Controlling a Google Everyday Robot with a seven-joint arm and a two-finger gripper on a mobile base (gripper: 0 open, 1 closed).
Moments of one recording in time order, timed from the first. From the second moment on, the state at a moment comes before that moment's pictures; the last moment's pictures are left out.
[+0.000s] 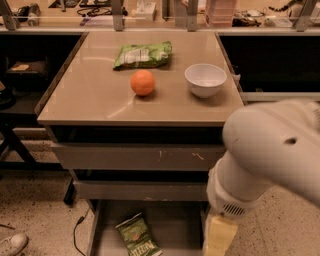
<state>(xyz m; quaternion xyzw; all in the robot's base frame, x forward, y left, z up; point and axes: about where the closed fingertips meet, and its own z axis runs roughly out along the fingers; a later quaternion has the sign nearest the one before) 0.334 -0.121 0.761 -0.61 0.79 0.05 0.05</state>
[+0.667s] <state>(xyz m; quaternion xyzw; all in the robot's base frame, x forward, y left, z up) 0.287 -0.080 0.672 -0.58 0.81 0.09 -0.01</state>
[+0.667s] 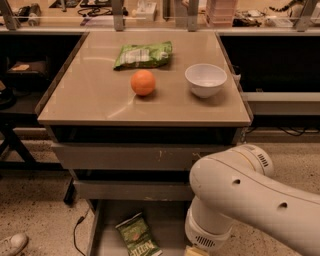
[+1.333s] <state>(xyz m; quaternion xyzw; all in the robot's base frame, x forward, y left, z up) 0.286 -0.054 0.646 -0.58 0.80 0.13 -0.01</state>
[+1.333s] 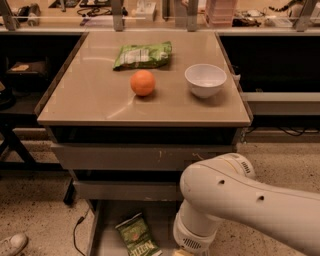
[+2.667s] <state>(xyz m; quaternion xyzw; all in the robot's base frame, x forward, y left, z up) 0.324 0.015 0.505 -0.48 0.84 0.23 0.00</state>
